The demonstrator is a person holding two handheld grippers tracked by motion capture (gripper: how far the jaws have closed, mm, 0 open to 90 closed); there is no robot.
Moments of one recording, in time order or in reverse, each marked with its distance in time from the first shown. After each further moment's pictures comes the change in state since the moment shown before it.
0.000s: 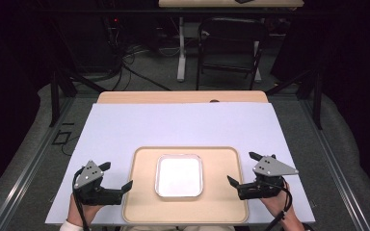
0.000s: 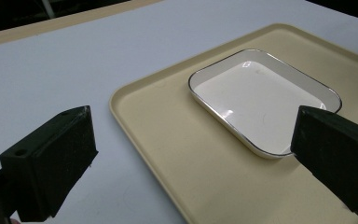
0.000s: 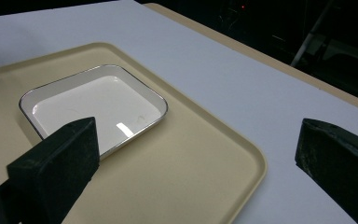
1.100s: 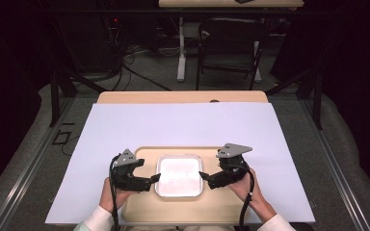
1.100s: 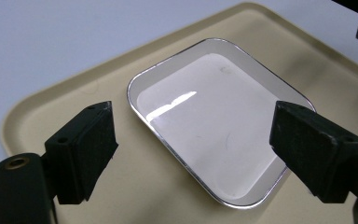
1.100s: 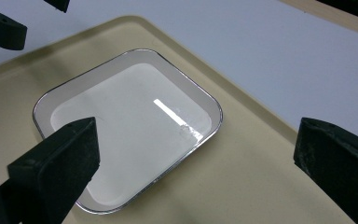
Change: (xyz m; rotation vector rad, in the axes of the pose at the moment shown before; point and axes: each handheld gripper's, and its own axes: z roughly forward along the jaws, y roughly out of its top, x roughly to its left) left arm -0.025 0.033 0.073 0.148 -0.146 -0.009; right arm 0.021 0.022 0.086 0.179 0.158 0.051
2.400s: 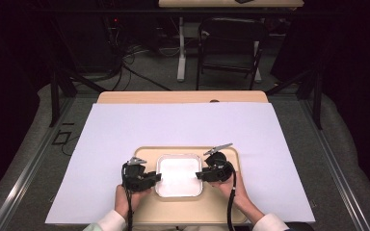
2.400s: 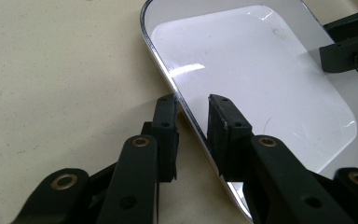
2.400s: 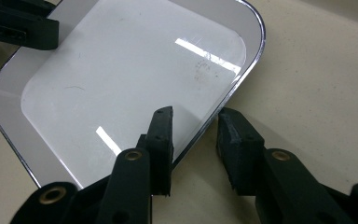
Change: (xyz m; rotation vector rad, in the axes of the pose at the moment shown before) left arm 0.004 -0.029 0.054 0.124 0.048 -0.301; right arm -0.004 -0.020 0.066 0.302 0.072 0.287
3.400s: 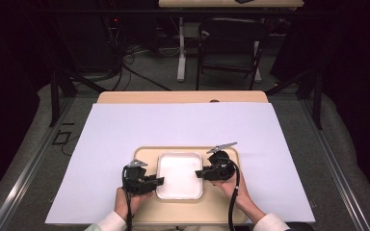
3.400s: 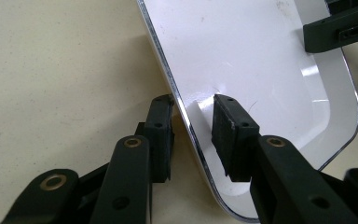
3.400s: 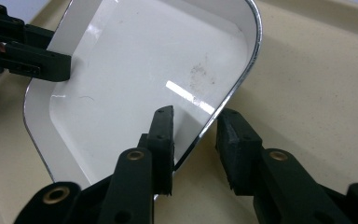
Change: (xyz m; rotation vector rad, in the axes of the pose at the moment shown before) left arm -0.008 -0.004 -0.004 0.015 -0.057 -0.005; right arm -0.004 0.000 -0.007 -0.046 0.067 0.026
